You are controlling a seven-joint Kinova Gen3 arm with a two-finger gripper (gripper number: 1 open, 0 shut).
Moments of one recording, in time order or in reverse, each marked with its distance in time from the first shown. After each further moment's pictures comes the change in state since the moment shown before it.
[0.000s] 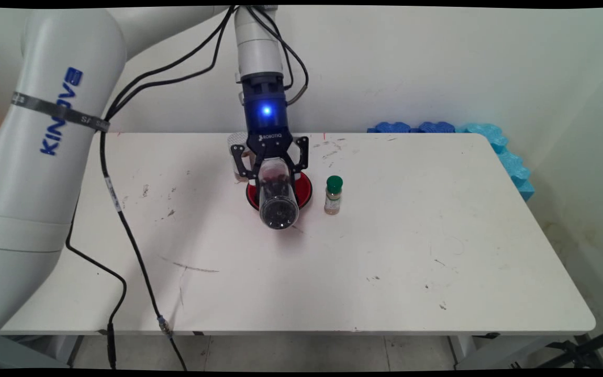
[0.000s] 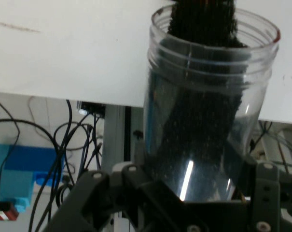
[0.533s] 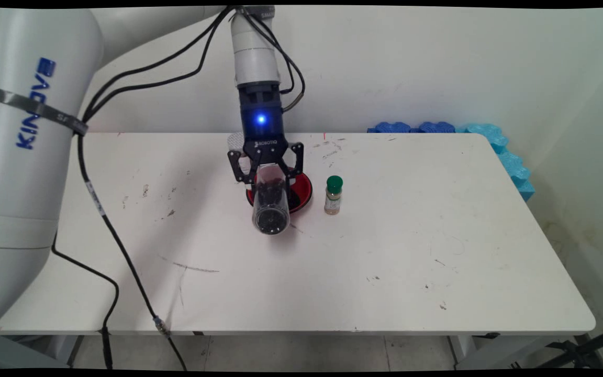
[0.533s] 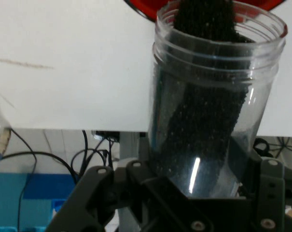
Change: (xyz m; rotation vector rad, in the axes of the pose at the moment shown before) arm 0.003 -0.010 0.010 0.005 0.075 0.074
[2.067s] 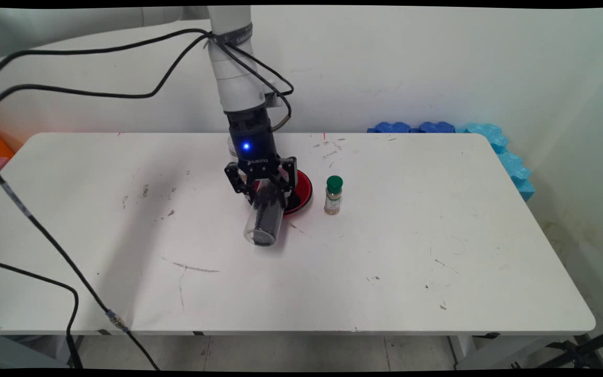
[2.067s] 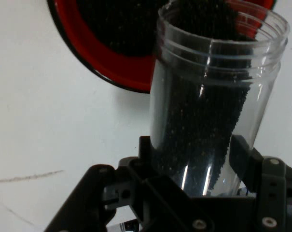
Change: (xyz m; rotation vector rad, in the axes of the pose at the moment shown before) arm -0.039 -0.035 0.037 -0.065 0.286 0.304
